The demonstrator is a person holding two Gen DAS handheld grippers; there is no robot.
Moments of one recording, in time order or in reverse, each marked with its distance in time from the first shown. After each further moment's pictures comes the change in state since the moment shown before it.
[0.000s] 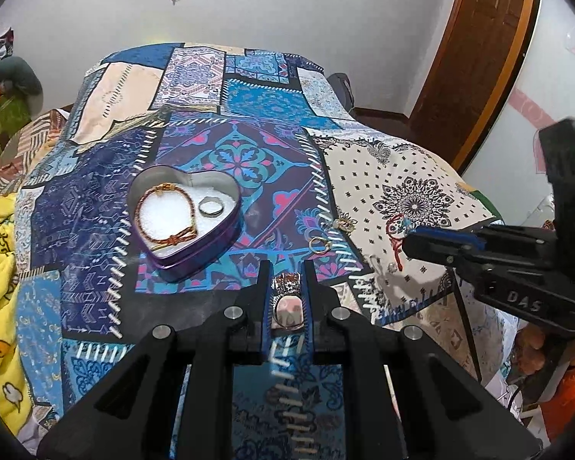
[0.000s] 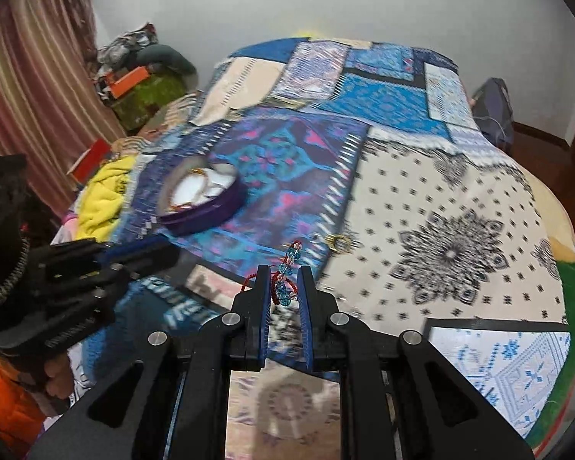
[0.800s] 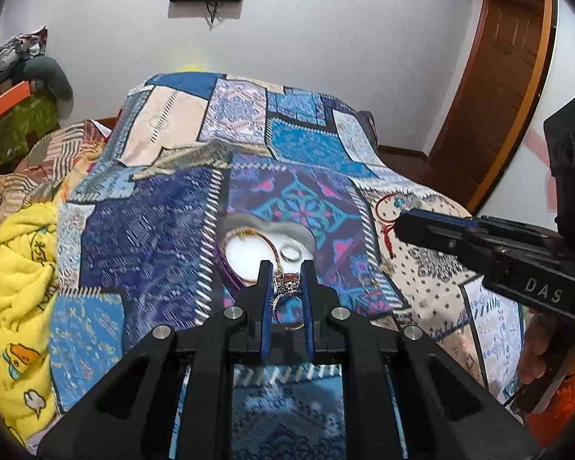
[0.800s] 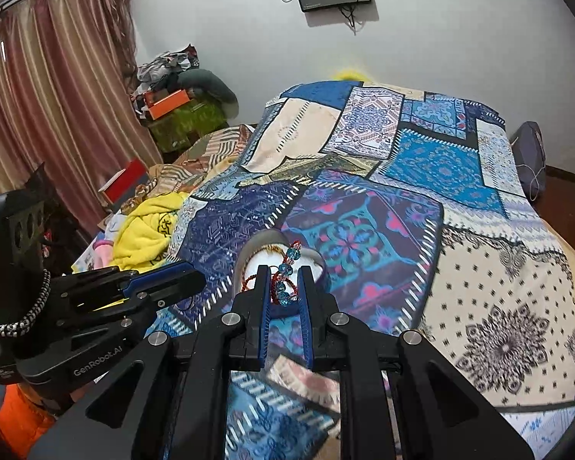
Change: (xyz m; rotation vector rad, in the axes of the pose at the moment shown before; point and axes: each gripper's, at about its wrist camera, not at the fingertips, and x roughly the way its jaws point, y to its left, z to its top) left arm -0.047 0.057 0.019 -0.069 -0.132 0.054; right arm 0.012 0.060 0.058 -0.067 -0.125 0.097
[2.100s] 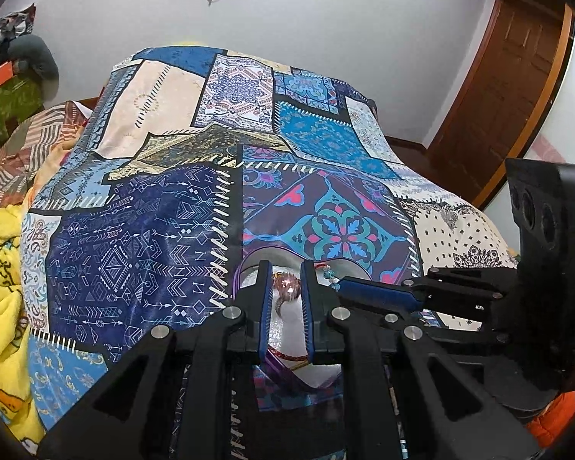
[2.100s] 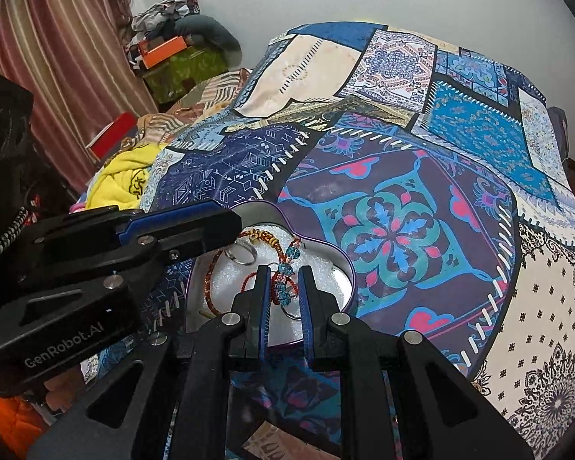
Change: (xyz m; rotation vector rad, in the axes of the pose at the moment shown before) left arm 0.087 0.043 0.032 -0.030 0.076 -0.049; right arm 0.099 -0.006 0.001 -0.049 0.193 0.013
